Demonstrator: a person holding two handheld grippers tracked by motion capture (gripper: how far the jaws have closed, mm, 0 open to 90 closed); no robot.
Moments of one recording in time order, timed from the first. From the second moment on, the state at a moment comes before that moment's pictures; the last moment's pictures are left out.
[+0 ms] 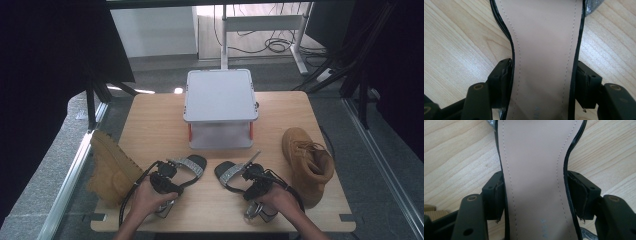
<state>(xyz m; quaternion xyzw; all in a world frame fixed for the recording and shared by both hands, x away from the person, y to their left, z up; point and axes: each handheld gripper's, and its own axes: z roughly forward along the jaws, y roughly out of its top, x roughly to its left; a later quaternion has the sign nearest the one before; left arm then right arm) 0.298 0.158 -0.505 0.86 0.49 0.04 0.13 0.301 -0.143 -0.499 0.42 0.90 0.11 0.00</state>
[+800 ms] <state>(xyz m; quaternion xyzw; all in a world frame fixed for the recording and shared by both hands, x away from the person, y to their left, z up) 0.299 0.166 -0.498 0.85 0.50 0.03 0.16 0.307 -0.159 -0.497 0.45 0.88 0.15 -0.02</state>
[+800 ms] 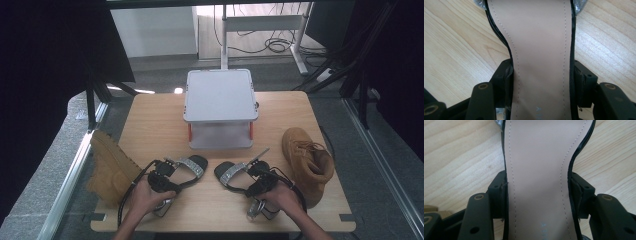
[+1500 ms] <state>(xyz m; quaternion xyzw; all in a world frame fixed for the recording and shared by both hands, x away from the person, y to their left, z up) 0.324 0.168 -0.479 0.82 0.52 0.01 0.22 0.332 -0.174 -0.471 0.52 0.82 0.24 -0.04</state>
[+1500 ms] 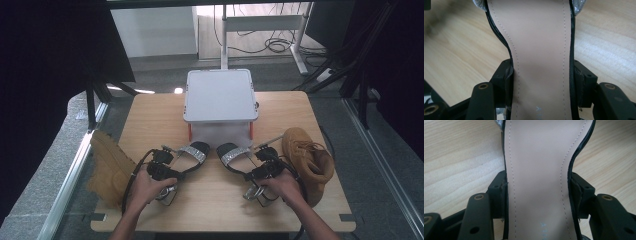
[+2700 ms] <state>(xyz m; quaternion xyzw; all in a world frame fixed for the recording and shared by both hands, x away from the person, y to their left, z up) 0.385 0.111 -0.489 0.75 0.61 0.04 0.25 0.395 -0.142 -0.487 0.66 0.70 0.28 0.01</state>
